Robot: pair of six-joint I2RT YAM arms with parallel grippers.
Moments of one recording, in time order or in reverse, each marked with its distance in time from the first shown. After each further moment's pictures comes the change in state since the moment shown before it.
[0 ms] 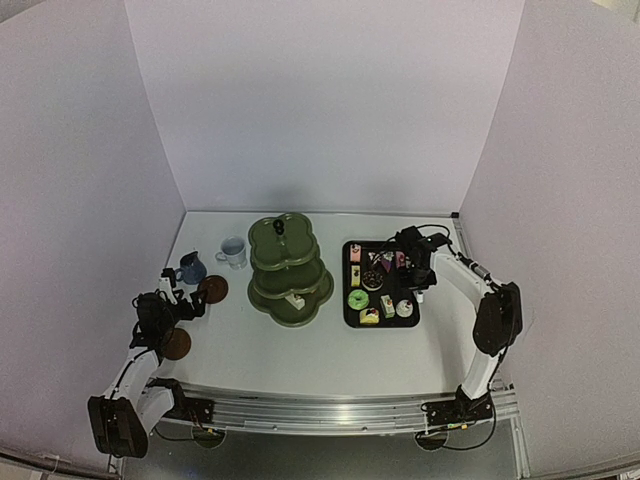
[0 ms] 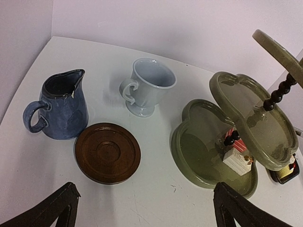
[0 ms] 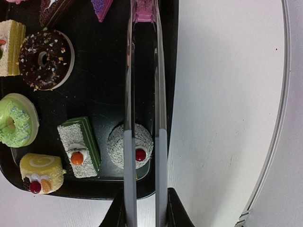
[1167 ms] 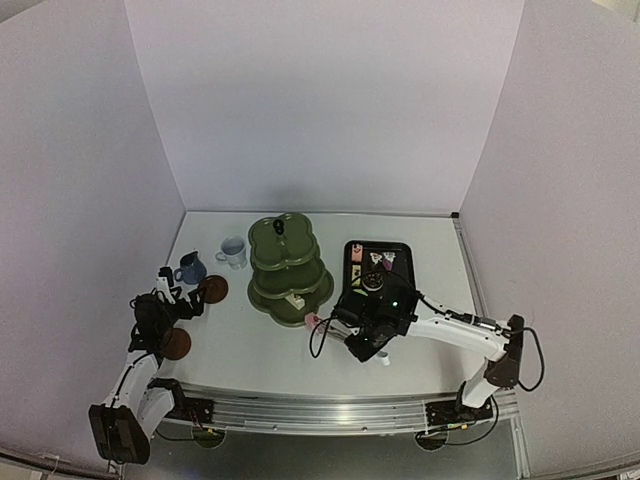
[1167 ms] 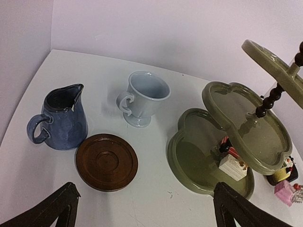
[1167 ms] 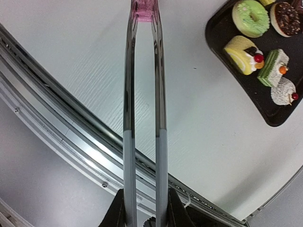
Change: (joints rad) left arm 0.000 -0.059 0.000 0.001 -0.001 0.000; right arm 0.730 -0.197 0.070 -0.245 -0.161 0.108
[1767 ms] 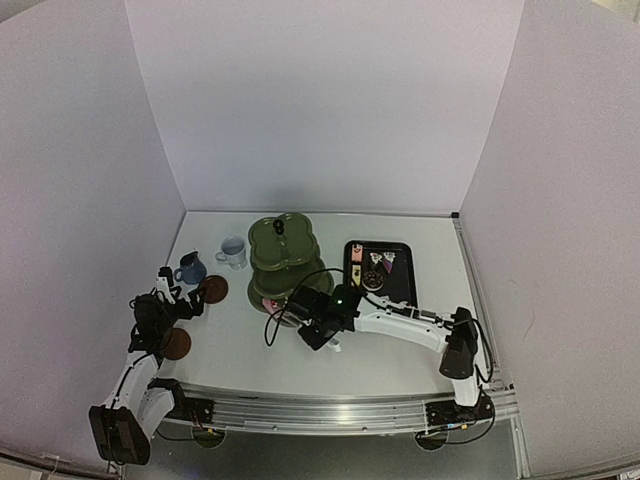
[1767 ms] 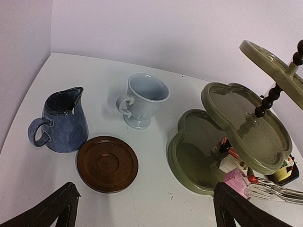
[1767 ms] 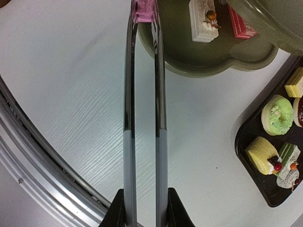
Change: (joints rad) left arm 0.000 -0.009 0.000 0.001 0.000 0.011; right arm 0.022 0.381 0.279 0.233 0.098 -0.100
